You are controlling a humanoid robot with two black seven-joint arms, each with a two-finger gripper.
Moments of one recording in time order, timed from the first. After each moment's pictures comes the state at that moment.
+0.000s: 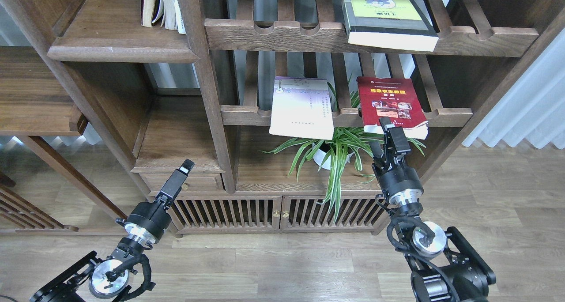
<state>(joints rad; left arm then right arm) -0.18 0.13 -0.90 -0.89 -0.02 -0.49 -0.19 0.18 0.01 1.34 0.98 0.23 0.32 0.04</state>
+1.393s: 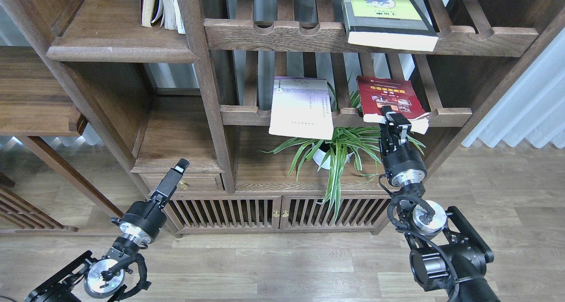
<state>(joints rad) -0.18 0.15 -0.91 -0.88 -0.02 -0.49 -0.19 0.23 0.02 1.36 0.96 0.22 0.36 0.08</state>
